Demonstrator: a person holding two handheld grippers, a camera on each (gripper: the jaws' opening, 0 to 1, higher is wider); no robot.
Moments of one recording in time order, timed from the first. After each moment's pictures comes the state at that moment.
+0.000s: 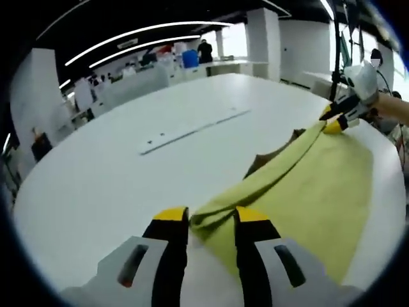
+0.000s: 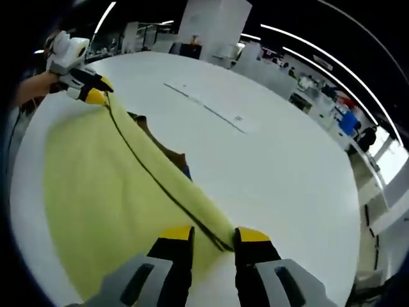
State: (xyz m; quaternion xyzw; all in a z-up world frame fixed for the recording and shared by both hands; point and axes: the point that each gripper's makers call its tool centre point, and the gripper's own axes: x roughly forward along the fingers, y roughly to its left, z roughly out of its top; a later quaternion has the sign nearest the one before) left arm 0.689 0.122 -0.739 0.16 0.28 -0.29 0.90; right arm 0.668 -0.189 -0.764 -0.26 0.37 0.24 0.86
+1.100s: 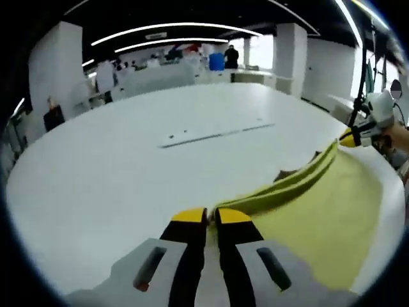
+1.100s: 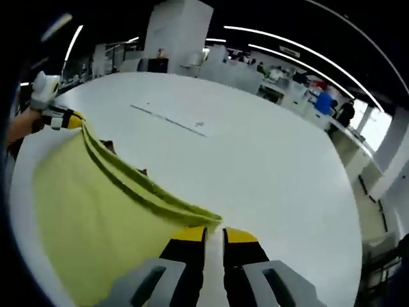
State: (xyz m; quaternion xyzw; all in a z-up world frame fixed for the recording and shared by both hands) left arm 0.718 0.147 -0.741 0.10 0.29 -0.19 0.93; right arm 0.690 -0.226 -0.751 -0.15 0.36 0.14 0.91
